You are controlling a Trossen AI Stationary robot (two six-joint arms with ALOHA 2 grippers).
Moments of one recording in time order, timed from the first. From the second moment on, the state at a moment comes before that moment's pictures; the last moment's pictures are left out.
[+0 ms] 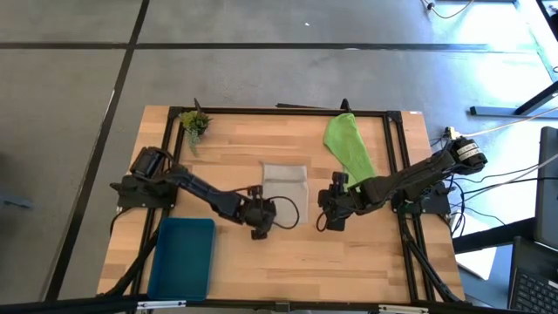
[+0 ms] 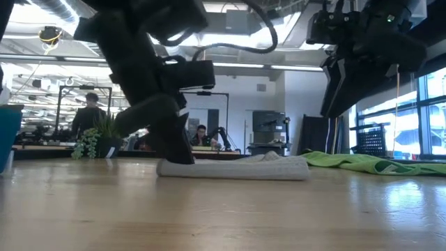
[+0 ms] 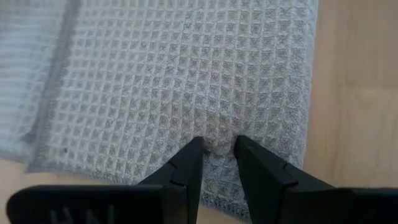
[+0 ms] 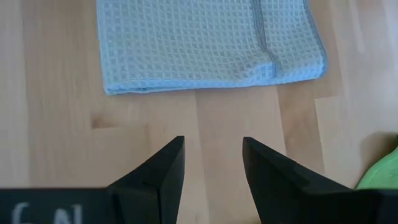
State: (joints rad) left arm -0.31 1.90 1.02 -0.29 -0.40 -0.33; right arm 0.34 1.48 0.93 -0.66 0.39 0.35
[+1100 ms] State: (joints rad) left arm -0.47 1.56 1.01 -0.35 -0.34 -0.28; right arm 0.35 1.48 0.93 -0.58 0.39 0.38
